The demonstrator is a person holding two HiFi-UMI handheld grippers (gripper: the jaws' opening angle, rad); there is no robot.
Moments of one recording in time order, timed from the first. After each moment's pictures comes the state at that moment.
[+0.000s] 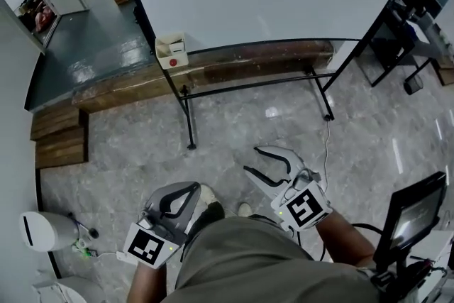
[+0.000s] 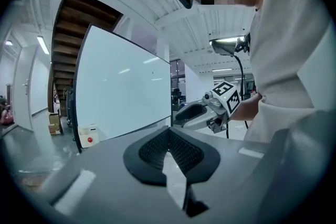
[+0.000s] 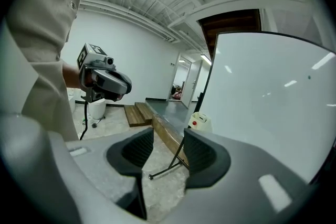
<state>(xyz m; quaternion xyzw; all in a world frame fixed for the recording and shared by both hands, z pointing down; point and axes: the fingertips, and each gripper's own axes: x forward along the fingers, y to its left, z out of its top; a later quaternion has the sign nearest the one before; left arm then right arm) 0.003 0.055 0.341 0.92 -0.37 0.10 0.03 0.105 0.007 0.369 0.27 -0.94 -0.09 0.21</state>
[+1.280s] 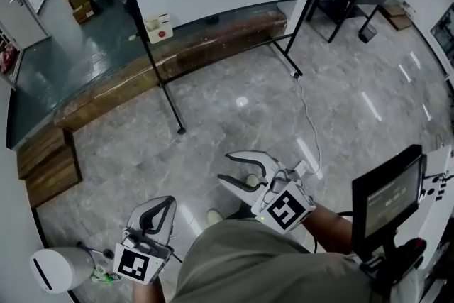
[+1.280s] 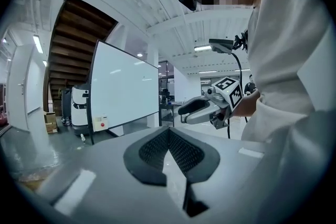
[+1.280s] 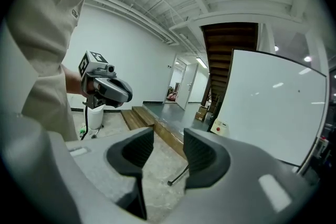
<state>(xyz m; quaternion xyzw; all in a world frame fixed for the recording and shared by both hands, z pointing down) -0.198 0.270 0.353 0.94 -0.31 0.10 0.02 -0.083 0.240 0.364 0.34 -0.92 -0.07 0.21</state>
